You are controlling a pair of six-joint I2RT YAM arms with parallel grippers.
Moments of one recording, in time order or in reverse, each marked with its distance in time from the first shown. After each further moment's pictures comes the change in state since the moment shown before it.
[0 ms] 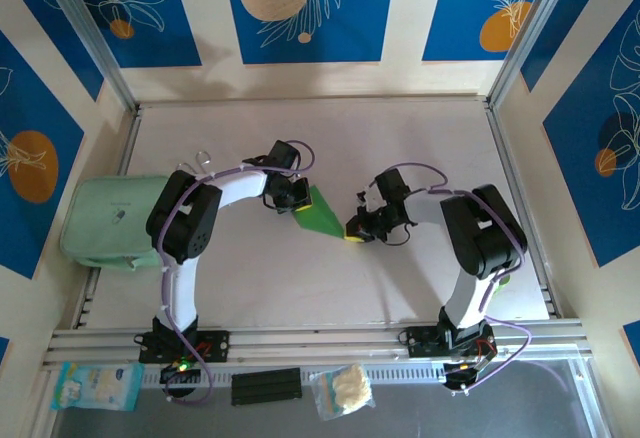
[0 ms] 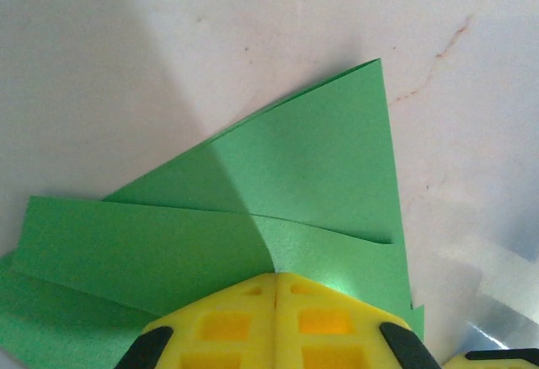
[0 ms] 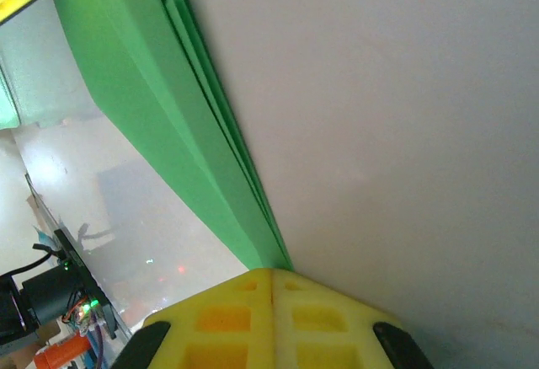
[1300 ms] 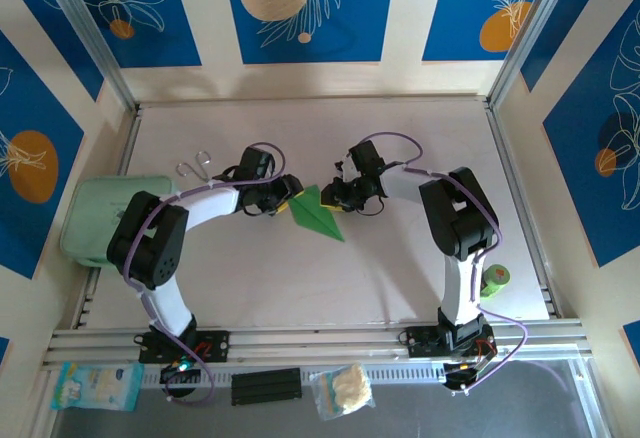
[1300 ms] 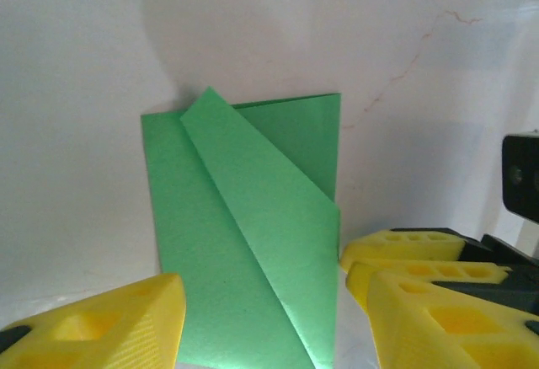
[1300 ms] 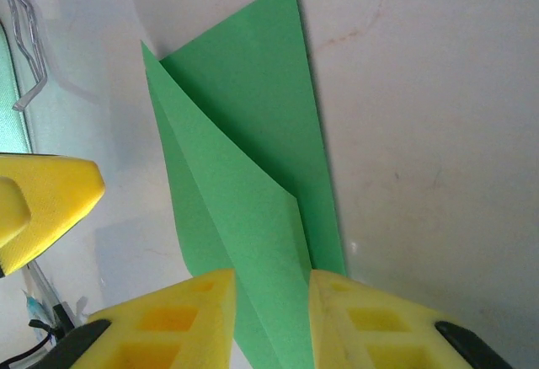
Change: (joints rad) left arm 0.065 -0.284 -0.309 0.278 0.001 -0.266; right arm 0.092 0.206 0.383 -0.023 0.108 0.056
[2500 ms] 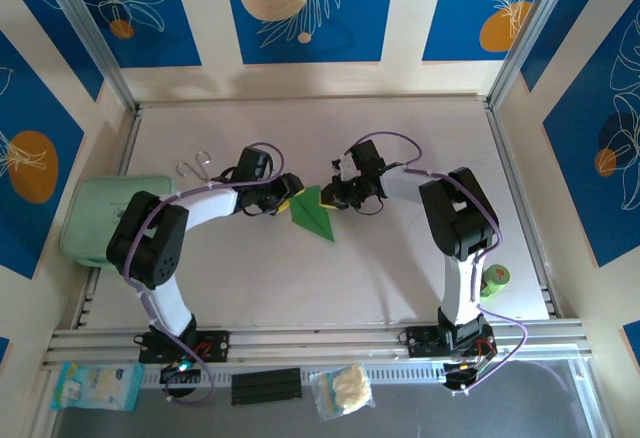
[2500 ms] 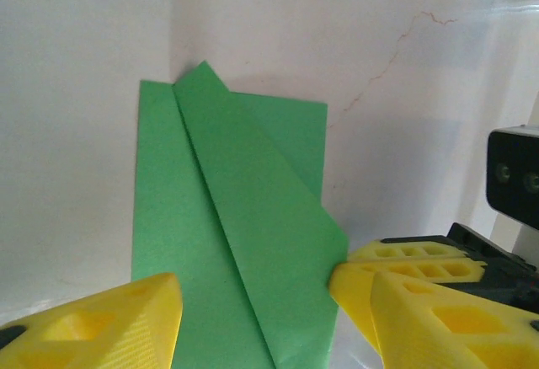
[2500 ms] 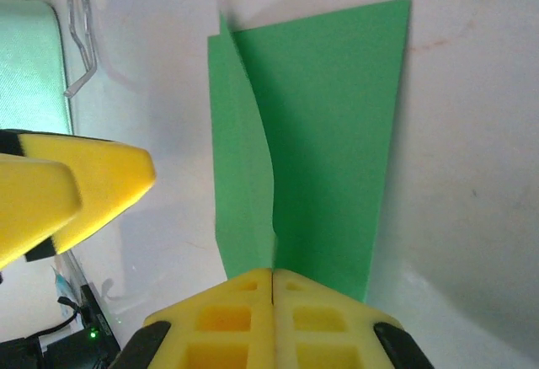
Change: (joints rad) left arm 0.013 -0.002 -0.030 0.060 0.043 -0.023; right arm -0.002 -0.002 -0.013 0.076 -0.087 0.001
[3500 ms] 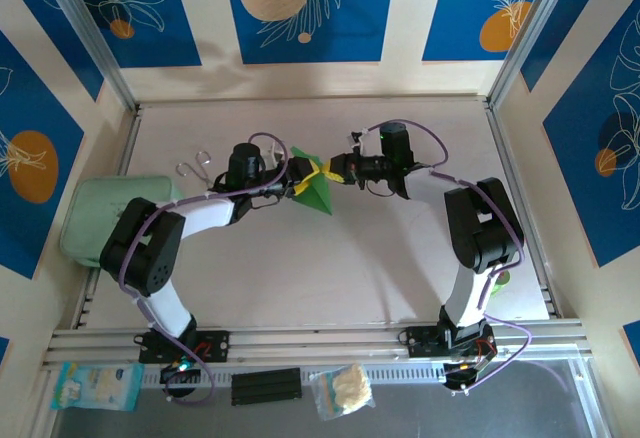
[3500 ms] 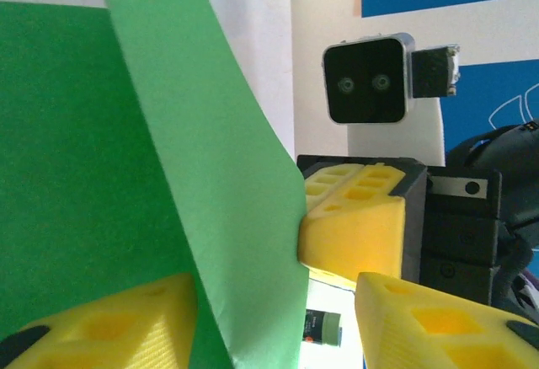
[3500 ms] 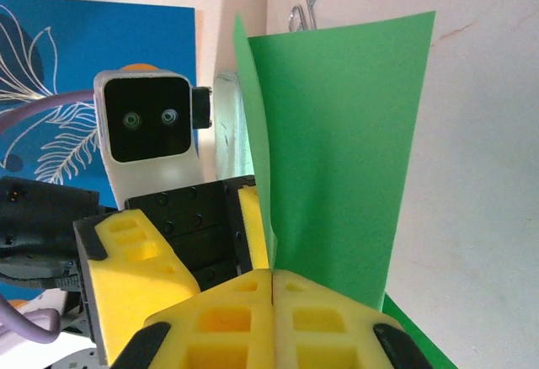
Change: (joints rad) left arm -0.020 -0.052 -0.105 0.575 0.284 -0.163; right arm -0.124 -0.151 -0.117 0.472 -0.319 0.475
